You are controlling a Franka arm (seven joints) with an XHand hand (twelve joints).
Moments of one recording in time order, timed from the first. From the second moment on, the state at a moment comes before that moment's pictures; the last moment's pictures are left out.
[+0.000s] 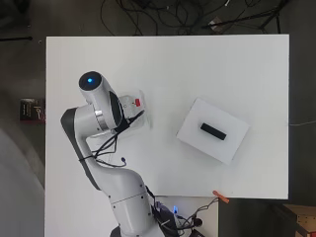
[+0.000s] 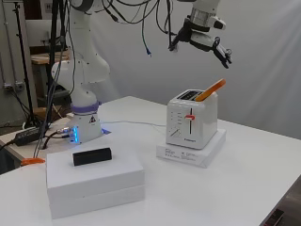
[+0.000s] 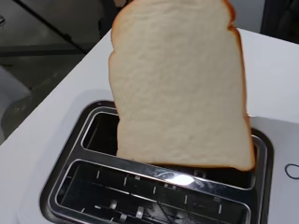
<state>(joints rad) -0.48 0.04 0.82 -1.70 0.03 1.47 -1.08</state>
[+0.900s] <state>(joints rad) -0.02 0.25 0.51 -1.60 -0.33 1.37 -0.83</state>
